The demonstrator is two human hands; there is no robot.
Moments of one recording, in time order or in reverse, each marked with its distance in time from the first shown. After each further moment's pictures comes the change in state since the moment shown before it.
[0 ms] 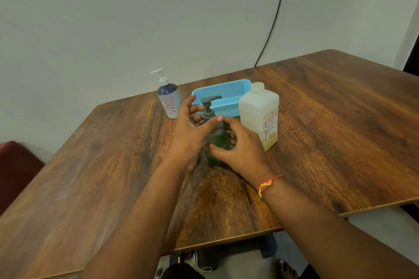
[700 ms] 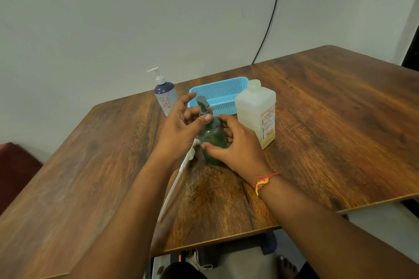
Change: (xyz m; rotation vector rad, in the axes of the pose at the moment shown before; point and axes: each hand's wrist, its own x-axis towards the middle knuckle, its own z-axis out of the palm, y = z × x) left_hand 0.001 0.007 -0.014 0.051 -0.067 0.024; right_hand 0.001 0.002 0.003 -0.022 0.015 0.001
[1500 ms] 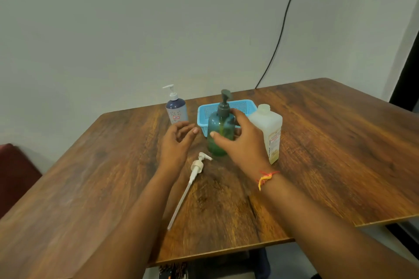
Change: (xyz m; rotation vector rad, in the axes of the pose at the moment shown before) left_hand 0.009 -0.024 -0.040 0.180 0.281 0.065; right_hand 0.027 -0.048 -0.006 0.069 0.108 0.029
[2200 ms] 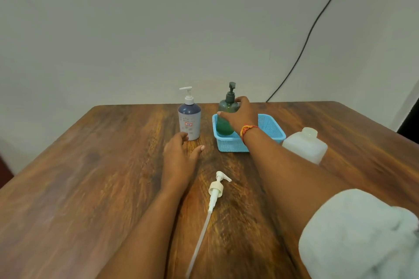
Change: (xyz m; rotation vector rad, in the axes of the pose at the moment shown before) left_hand 0.056 -0.076 -0.025 0.399 0.137 0.039; right_hand 0.169 0.050 0.090 -0.215 0.015 0.238
